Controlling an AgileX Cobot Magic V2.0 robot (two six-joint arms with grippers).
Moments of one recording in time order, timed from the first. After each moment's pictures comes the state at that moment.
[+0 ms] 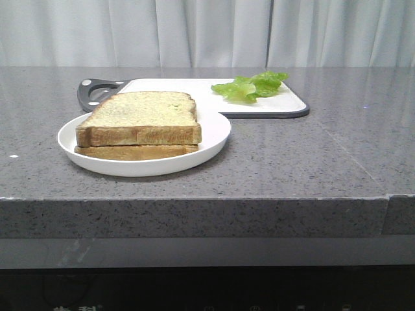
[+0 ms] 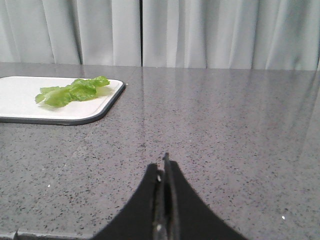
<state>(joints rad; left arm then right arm) -0.07 0.00 0.00 -0.02 -0.03 -0.06 0.04 -0.01 0.03 0.07 0.04 -0.02</state>
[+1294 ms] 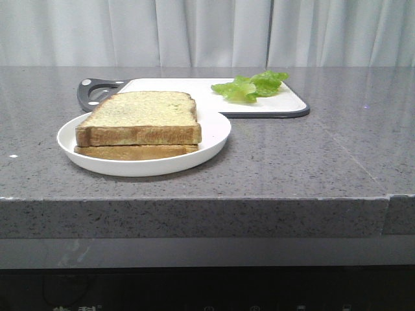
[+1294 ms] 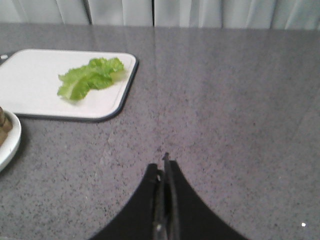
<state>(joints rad) -0.07 0.46 -0.66 -0.07 0.56 -0.06 0.04 0.45 -0.64 0.10 0.60 -0.02</state>
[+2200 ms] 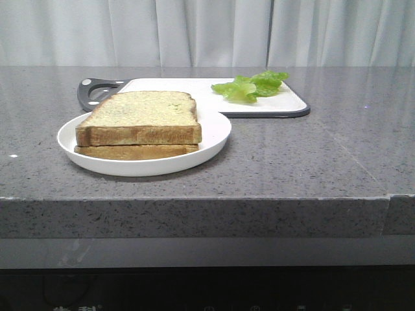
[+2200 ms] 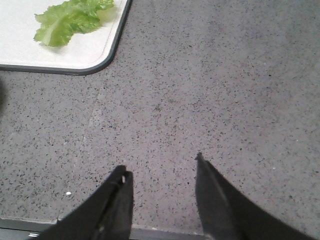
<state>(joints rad) -0.14 0.88 -0.79 -0.26 0.65 0.02 0.04 0.62 -0.64 0.10 0.62 -0.02</state>
